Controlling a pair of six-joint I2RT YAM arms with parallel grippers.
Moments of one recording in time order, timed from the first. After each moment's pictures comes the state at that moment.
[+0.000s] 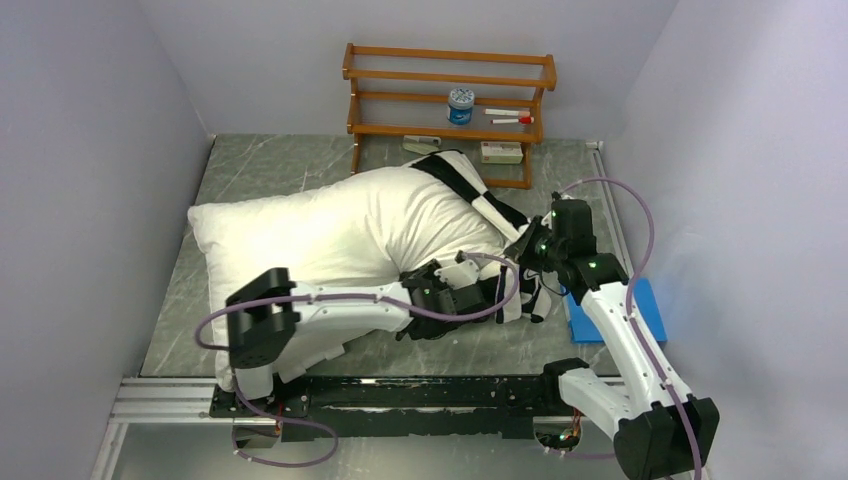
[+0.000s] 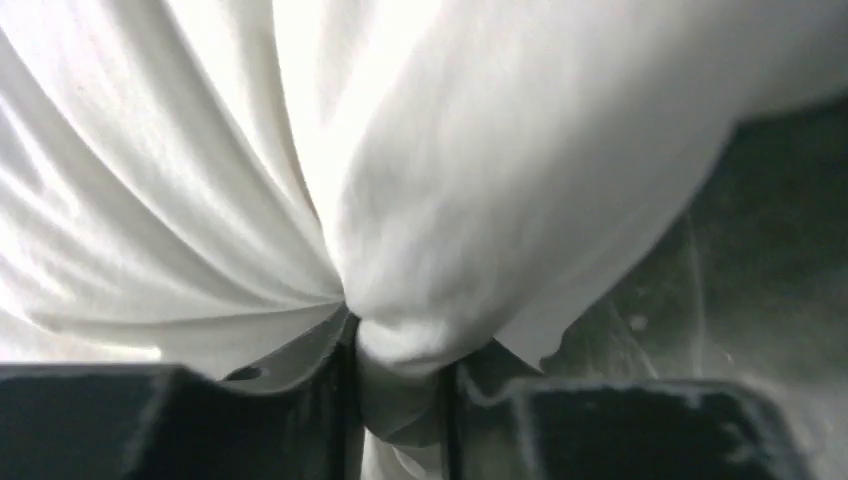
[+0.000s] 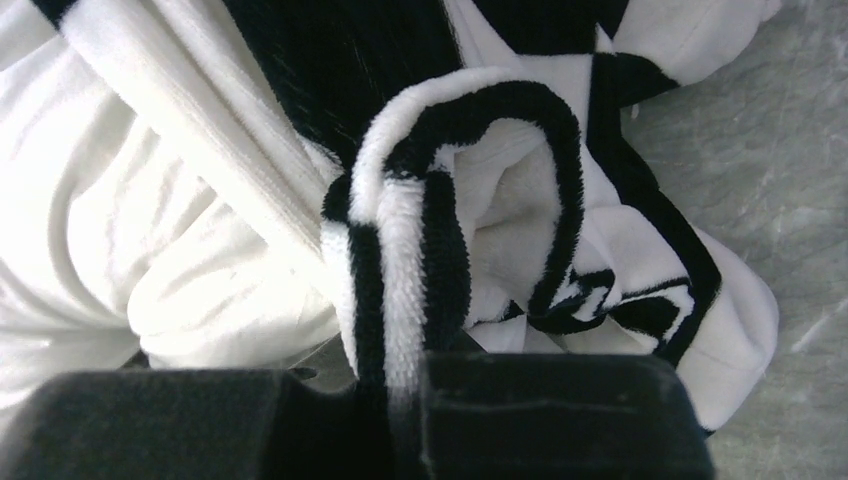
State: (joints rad) left arm -1.32 1.79 1.31 -0.72 -0.96 -0.28; right arm 0.20 0.96 0.84 -0.60 -0.10 0.54
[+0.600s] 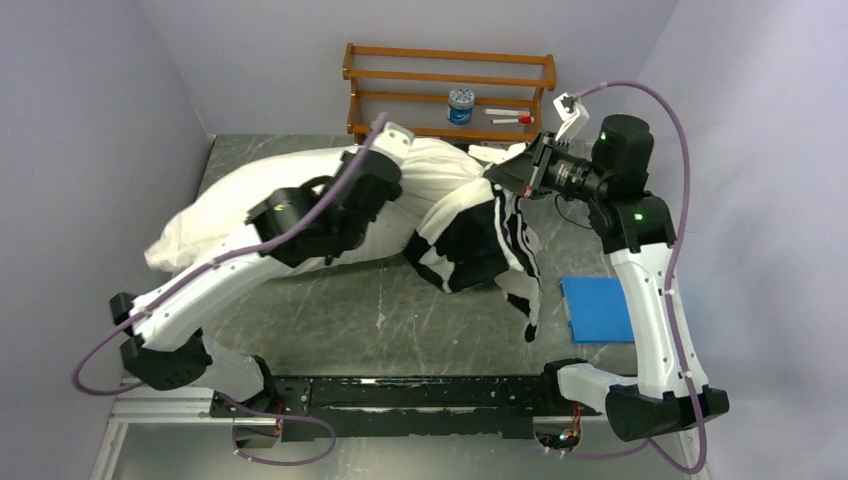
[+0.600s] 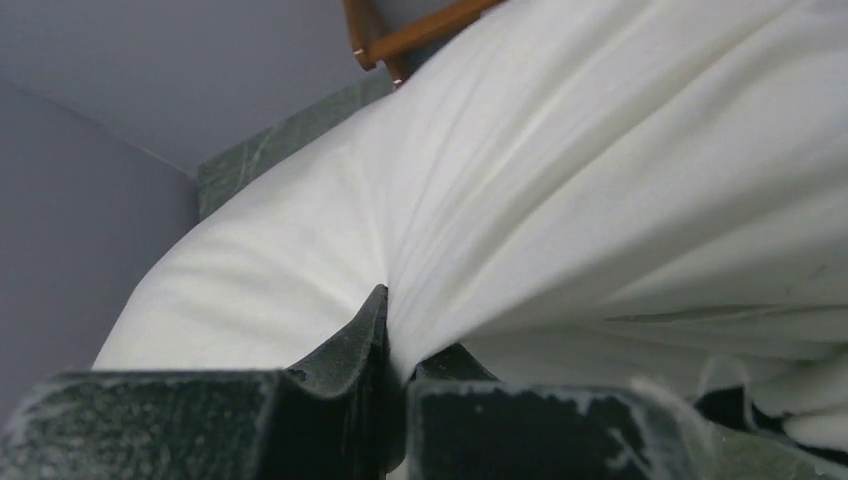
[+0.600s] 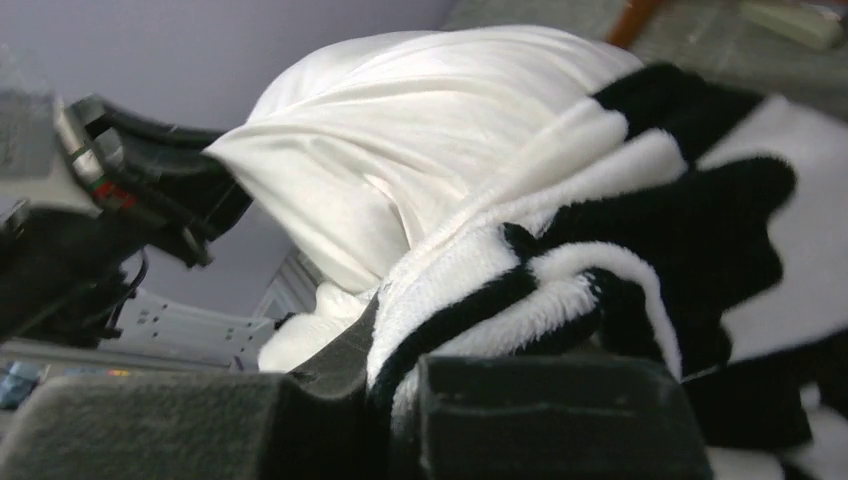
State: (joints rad) left arm -1.09 1.47 1.79 -0.95 -0.89 -0.10; right arm 0.15 1.17 1.49 -0.65 -0.68 0.44
